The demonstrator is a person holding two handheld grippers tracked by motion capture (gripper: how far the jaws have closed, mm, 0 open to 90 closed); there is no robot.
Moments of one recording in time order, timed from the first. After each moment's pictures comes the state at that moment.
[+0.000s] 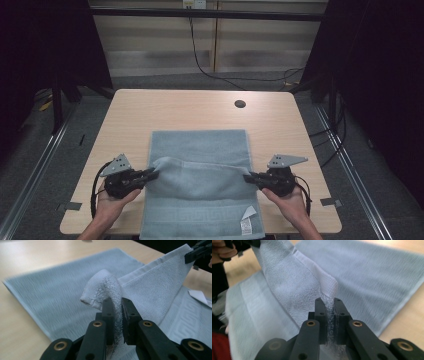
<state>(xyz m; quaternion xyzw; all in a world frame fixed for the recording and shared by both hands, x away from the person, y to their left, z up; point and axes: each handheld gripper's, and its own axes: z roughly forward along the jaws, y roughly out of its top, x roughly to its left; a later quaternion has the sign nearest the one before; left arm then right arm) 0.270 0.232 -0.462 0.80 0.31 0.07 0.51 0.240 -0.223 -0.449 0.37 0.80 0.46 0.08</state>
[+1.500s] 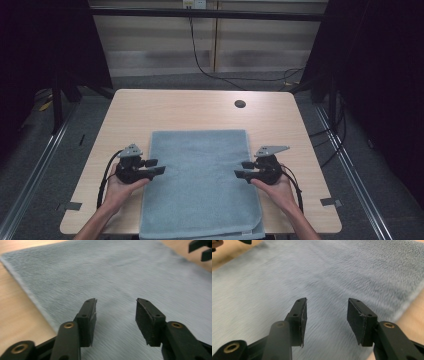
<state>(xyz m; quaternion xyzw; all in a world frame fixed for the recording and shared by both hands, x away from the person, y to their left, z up) 0.339 0.217 -0.485 0.82 0.37 0.06 0.44 0.297 -0.207 -0.476 0.39 0.82 0.41 0.08</state>
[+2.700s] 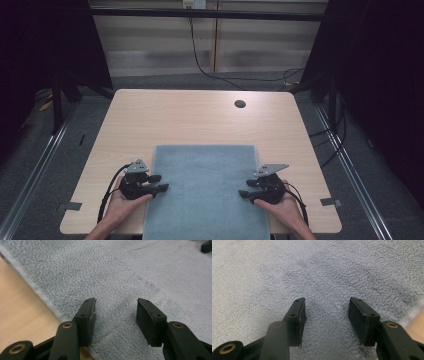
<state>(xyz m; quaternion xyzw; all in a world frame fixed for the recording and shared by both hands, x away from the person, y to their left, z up) 0.288 0.210 -0.500 0.85 0.33 0.02 0.42 0.245 -0.211 -0.494 0.39 0.84 0.36 0.06</state>
